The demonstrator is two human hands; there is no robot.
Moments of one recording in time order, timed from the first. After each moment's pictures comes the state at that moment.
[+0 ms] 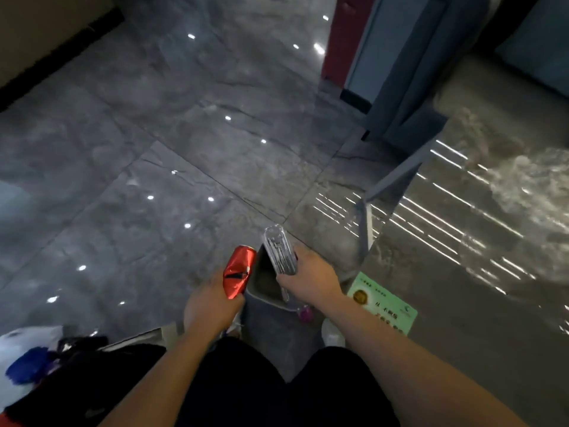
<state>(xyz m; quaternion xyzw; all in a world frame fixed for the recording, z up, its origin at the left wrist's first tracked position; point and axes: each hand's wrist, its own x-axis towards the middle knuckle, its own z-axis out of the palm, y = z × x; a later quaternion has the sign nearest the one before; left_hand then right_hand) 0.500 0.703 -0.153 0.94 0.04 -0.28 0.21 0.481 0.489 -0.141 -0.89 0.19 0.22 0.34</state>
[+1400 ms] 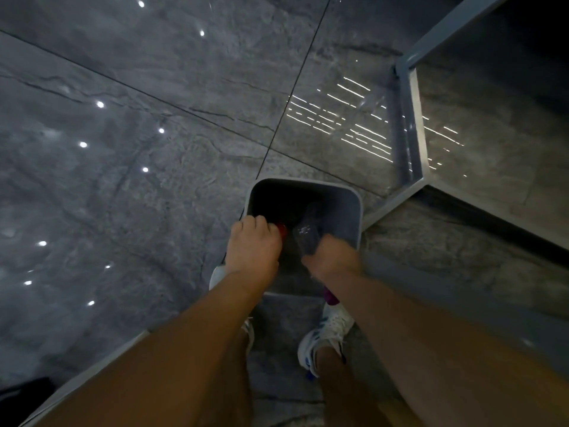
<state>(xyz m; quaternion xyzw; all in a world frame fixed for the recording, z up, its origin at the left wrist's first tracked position) 0.583 0.643 -0.539 0.88 -0.39 -0.28 -0.07 0.496 0.520 -0.554 -0.78 0.43 0.40 0.23</state>
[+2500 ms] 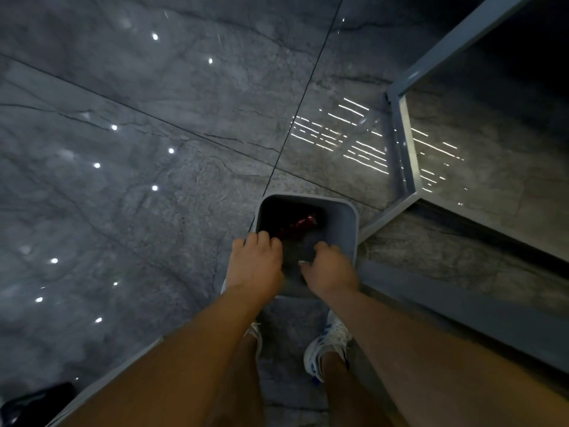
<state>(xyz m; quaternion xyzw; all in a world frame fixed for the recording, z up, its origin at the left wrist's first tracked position) 0.586 0.660 -0.489 0.87 -0.40 -0.29 -0.06 0.500 0.539 -0.499 -0.81 0.41 0.33 0.26</state>
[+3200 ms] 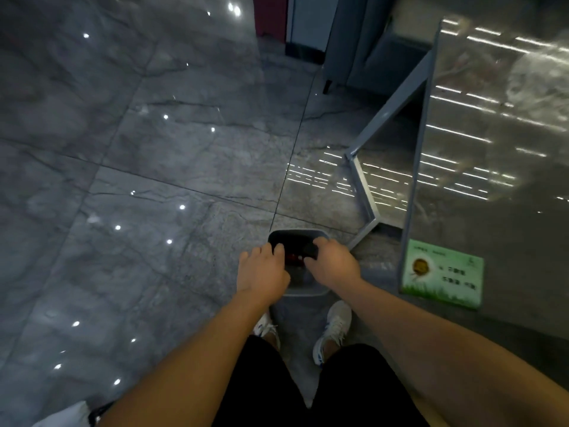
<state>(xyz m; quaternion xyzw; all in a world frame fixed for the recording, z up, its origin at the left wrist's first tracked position) 0.593 0.665 -0.227 0.87 -0.40 -0.28 -0.04 0.507 0.528 -0.225 -0.85 0.39 0.24 0.27</state>
